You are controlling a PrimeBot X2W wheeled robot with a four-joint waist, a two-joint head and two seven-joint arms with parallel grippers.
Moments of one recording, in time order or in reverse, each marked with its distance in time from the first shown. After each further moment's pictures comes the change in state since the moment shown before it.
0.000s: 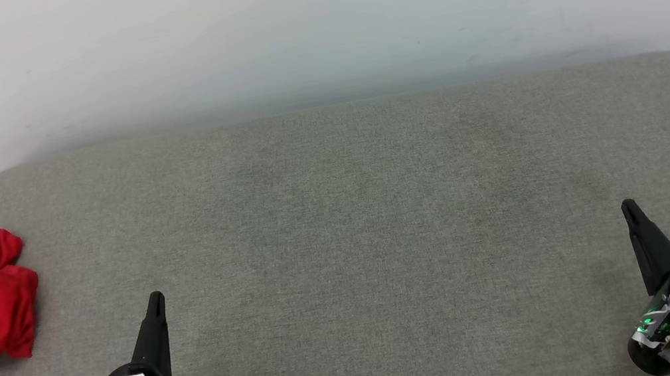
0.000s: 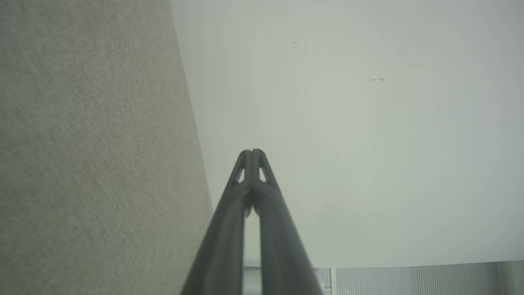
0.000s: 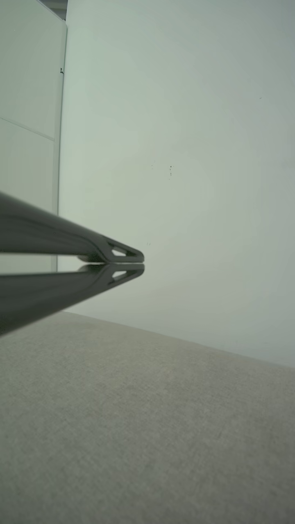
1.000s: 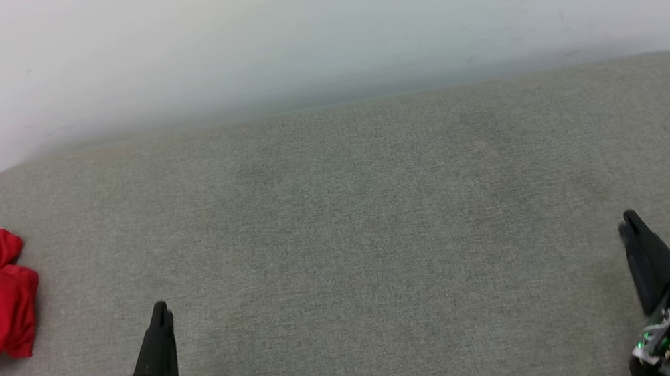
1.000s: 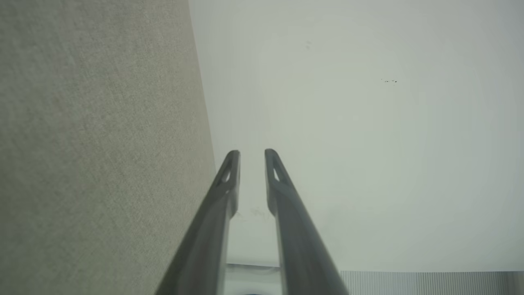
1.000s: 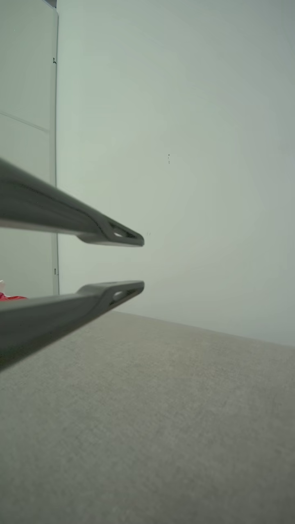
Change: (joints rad) left arm 0.008 -0.001 -0.002 0.014 0.000 0.000 0.000; right arm 0.011 0.000 0.001 0.013 0.000 0.000 0.000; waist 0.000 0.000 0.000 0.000
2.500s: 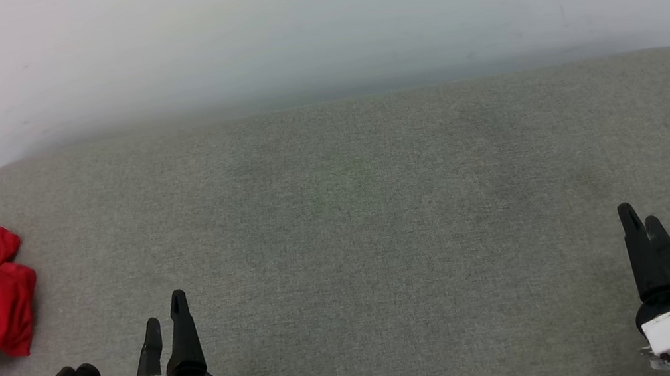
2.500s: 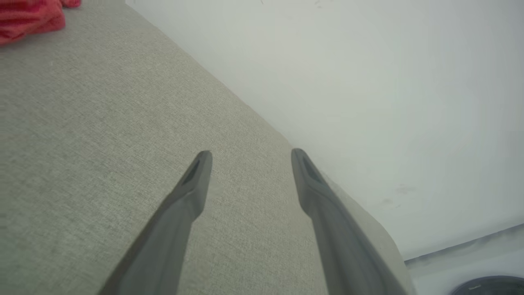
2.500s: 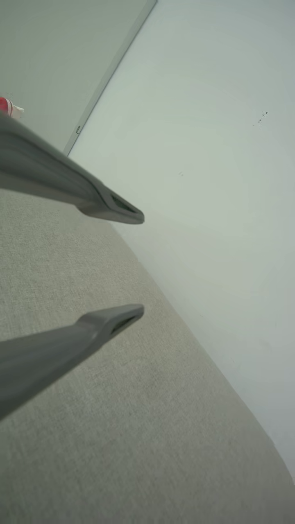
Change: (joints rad) left arm 0.060 0.003 -0.114 -0.140 0.775 0.174 -0.177; right arm 0.097 0.002 0.041 -0.178 -0.785 0.000 -0.178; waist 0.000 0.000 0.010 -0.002
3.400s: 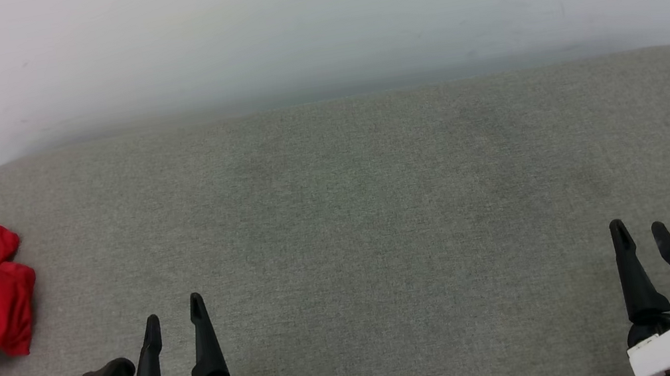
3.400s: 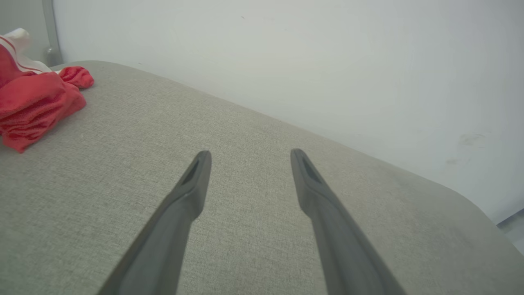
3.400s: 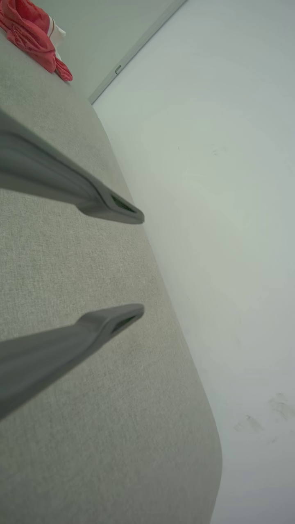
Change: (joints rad) left arm 0.035 0.042 -0.106 -0.038 0.328 0.093 -0.081; right arm 0.043 0.000 0.015 -0.021 -0.333 0.000 -0.079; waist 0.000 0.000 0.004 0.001
